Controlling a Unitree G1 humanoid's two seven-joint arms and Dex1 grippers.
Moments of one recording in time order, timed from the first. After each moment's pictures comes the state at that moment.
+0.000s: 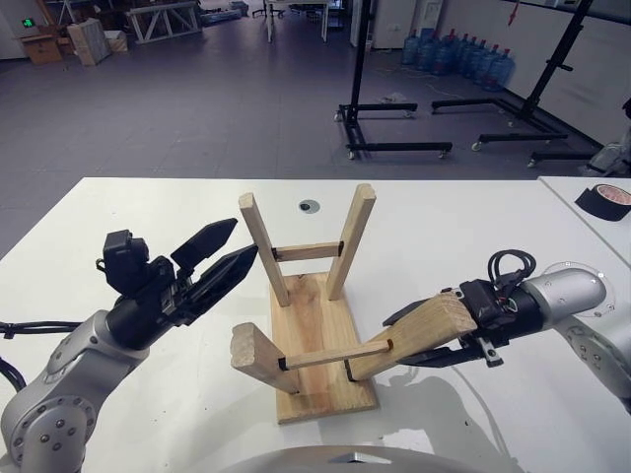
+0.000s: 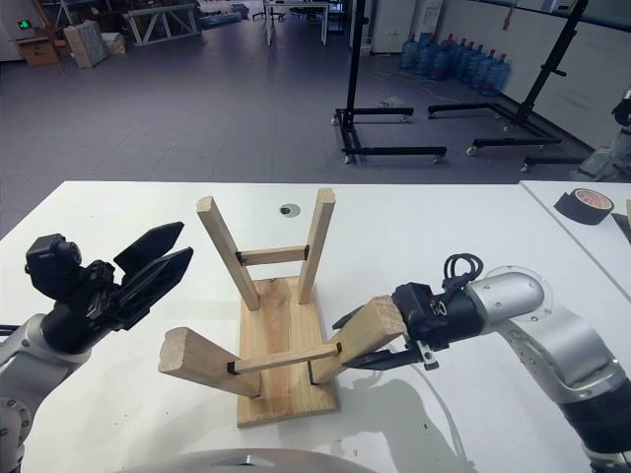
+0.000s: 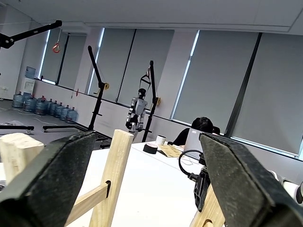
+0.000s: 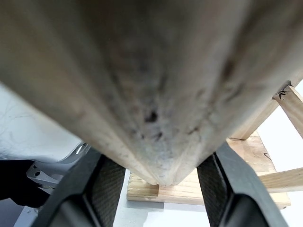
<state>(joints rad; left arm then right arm) 0.20 0.52 0.30 -0.74 -1.25 0.50 -0.56 -0.06 -1.04 0.08 -0.44 0.73 0.22 1.35</state>
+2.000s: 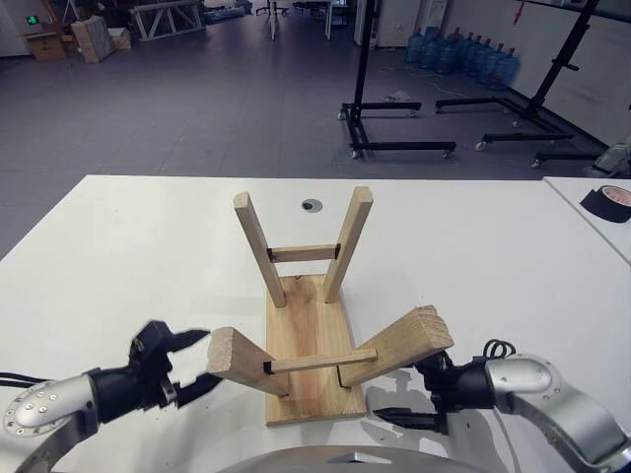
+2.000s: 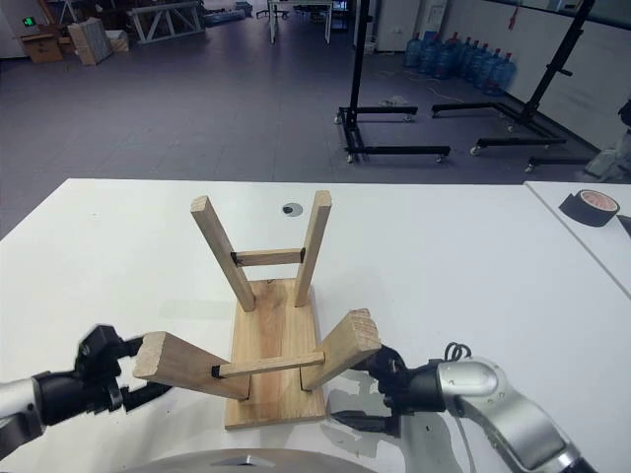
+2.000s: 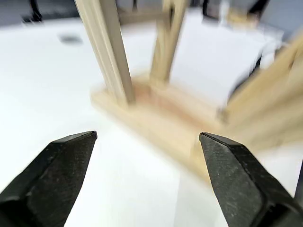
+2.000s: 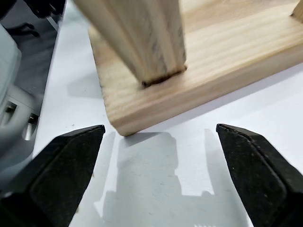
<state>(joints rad) 0.64 0.85 0.20 -0.63 -0.57 0.45 -0.80 0.30 -0.84 0.23 -0.42 0.38 0.34 0.99</state>
